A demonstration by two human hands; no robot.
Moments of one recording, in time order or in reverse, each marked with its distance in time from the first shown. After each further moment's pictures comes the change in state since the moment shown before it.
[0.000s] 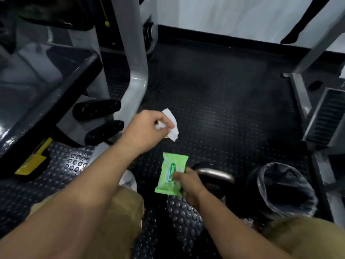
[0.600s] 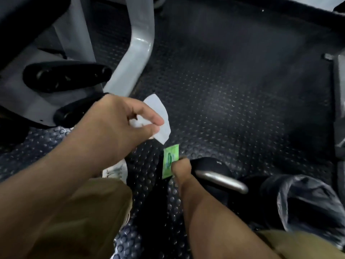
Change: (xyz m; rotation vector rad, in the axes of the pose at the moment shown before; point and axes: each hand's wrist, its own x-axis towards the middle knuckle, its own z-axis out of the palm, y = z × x) left_hand 0.020 -0.028 -0.001 -0.065 0.014 -0.199; right_hand 0.202 0.048 0.005 -0.507 0.256 0.114
